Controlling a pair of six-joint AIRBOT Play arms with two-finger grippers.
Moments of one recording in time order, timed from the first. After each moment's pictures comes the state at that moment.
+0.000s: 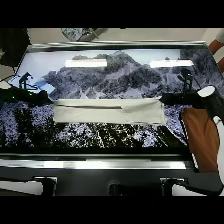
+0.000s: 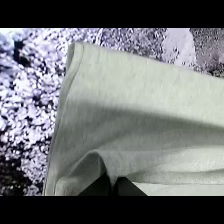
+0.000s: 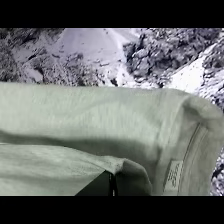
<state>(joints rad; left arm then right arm) 0.28 -1.63 1.46 1.06 -1.27 -1.39 -0.21 -1.44 1.18 -0.90 0.92 1.04</state>
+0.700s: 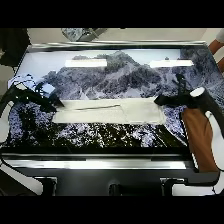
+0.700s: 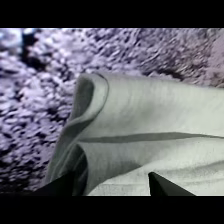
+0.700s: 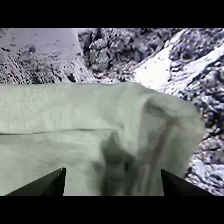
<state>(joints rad) 0.28 -1.89 1.62 1.06 -1.40 -1.48 -0.24 -1.56 1.22 -0.94 0.91 1.00</state>
